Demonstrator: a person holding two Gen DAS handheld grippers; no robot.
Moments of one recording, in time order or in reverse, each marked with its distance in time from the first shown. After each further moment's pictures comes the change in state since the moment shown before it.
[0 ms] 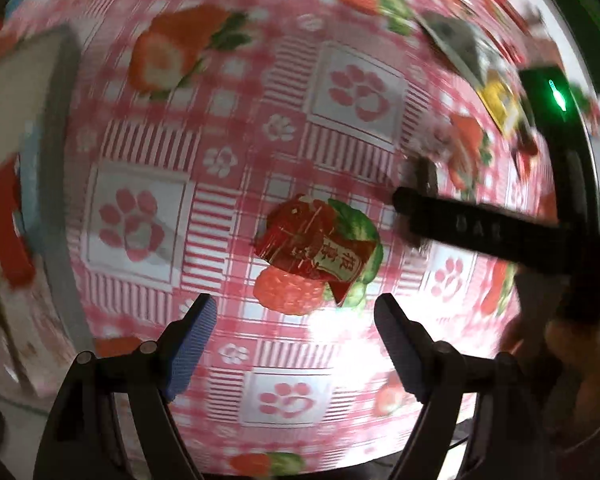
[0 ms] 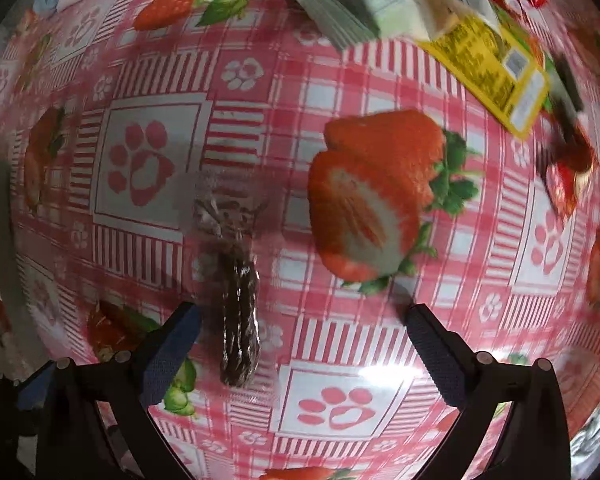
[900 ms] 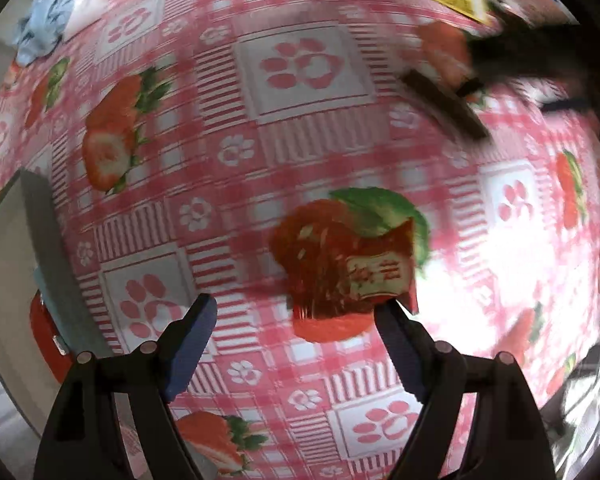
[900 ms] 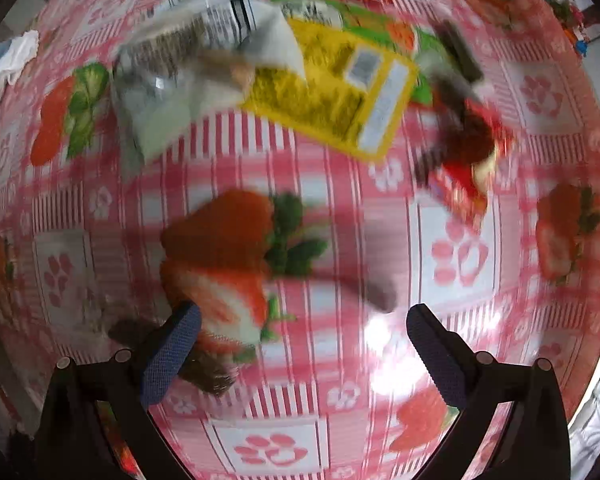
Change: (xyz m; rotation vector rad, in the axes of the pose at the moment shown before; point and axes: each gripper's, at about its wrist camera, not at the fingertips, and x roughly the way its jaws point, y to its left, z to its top) left arm 0.051 -0.067 0.003 0.481 -0.068 0.306; right arm 0.000 -0.105 -0.044 0.302 -0.059 -0.054
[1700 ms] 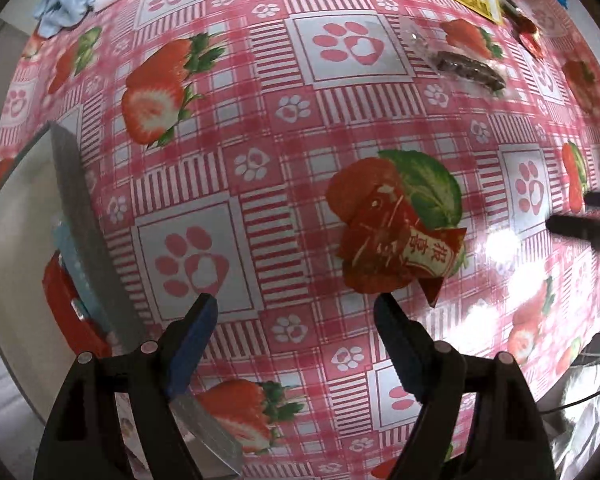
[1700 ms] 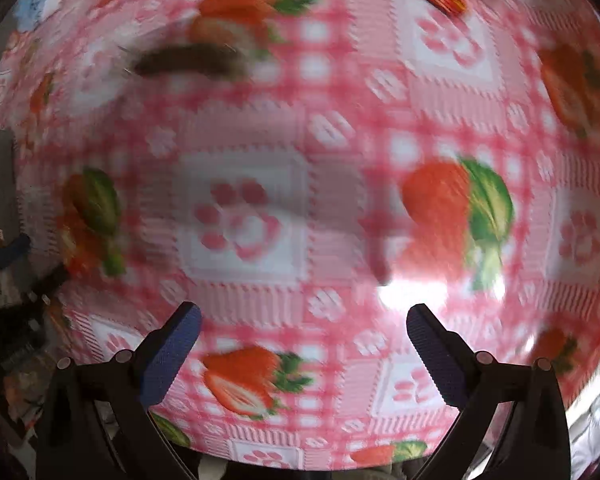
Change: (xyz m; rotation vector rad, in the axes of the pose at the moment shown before) left arm 0.013 0.035 -0.025 -0.019 0.011 0.005; right arm -0.005 -0.030 -0.156 -0.129 0.119 0.120
